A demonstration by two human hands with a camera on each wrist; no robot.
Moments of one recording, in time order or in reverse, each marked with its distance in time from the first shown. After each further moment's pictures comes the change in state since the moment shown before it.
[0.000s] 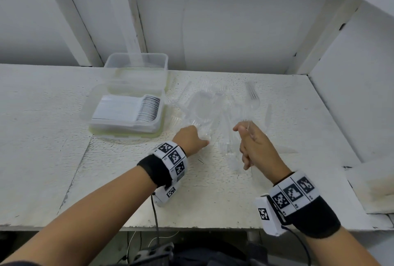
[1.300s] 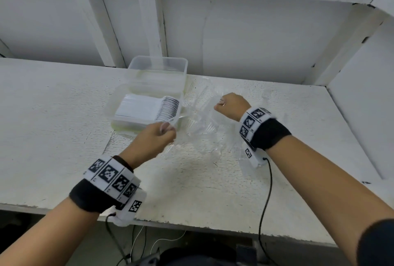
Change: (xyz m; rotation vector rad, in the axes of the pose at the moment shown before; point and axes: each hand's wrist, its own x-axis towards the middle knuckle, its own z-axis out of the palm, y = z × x) left_hand -0.077 -0.072 -0.071 -0.449 0.208 0.153; right_hand 0.133 -0.052 0.049 -0.778 -0.126 -0.102
